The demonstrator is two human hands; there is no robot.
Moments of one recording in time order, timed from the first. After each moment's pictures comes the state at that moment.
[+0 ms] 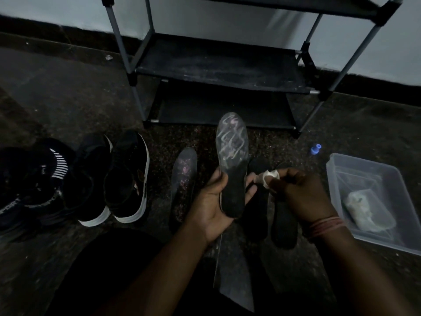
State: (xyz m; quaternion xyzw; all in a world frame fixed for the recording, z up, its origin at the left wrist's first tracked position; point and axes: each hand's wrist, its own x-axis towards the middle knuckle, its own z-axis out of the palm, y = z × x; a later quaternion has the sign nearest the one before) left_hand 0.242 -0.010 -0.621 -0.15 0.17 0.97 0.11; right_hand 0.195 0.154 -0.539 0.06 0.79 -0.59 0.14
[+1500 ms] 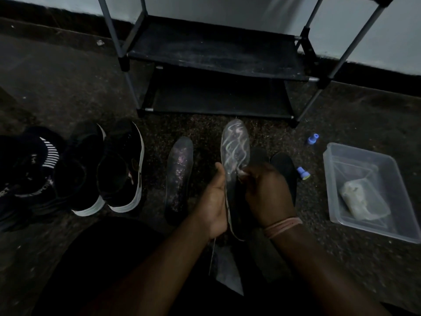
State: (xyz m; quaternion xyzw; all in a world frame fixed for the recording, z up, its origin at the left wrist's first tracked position) left_hand 0.250 0.008 -0.627 -0.19 0.24 0.93 0.19; right_hand 0.219 0.124 -0.570 -0.18 0.95 -0.26 -0.03
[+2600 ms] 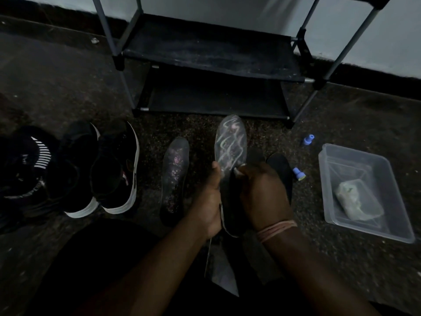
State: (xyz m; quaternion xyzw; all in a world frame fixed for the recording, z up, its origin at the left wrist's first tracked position) left_hand 0.248 0.009 -0.619 -0.23 0.30 0.91 0.16; right_hand 0.226 0.117 -0.561 -0.14 0.97 -0.19 0.02
